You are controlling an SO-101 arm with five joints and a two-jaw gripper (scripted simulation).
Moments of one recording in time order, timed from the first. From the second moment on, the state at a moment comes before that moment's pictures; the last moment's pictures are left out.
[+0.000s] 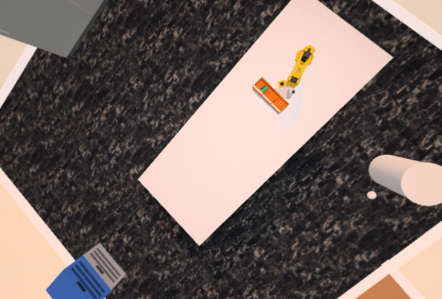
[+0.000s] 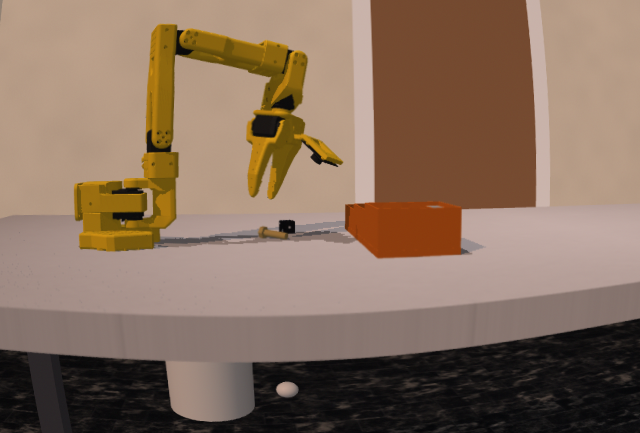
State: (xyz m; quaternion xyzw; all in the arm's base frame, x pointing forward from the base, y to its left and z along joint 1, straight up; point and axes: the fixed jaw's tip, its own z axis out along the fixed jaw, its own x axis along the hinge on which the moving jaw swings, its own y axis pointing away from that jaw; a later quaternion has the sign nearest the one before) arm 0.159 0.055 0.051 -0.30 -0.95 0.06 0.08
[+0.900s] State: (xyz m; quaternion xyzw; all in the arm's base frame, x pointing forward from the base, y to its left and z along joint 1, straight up) arm 0.163 0.056 0.052 -0.32 -0.95 0.03 0.04
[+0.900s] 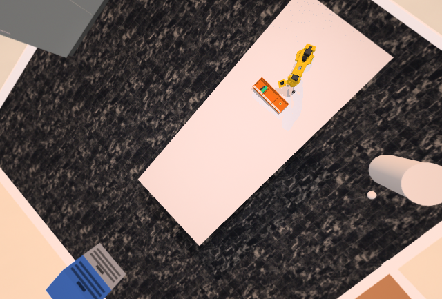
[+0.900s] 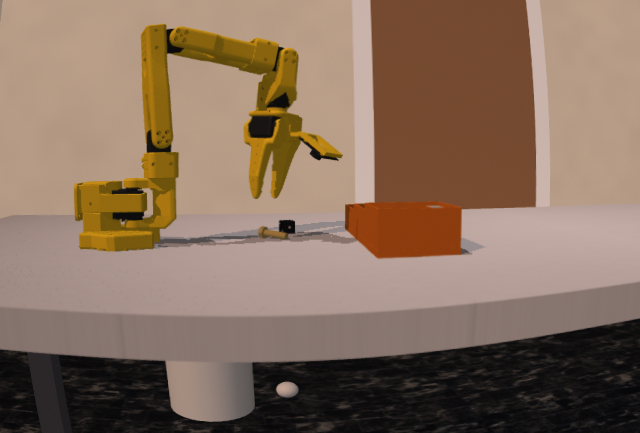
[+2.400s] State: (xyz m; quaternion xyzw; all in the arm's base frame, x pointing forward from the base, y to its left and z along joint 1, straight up) arm 0.164 0.056 0.007 -0.32 -0.95 0.02 0.03
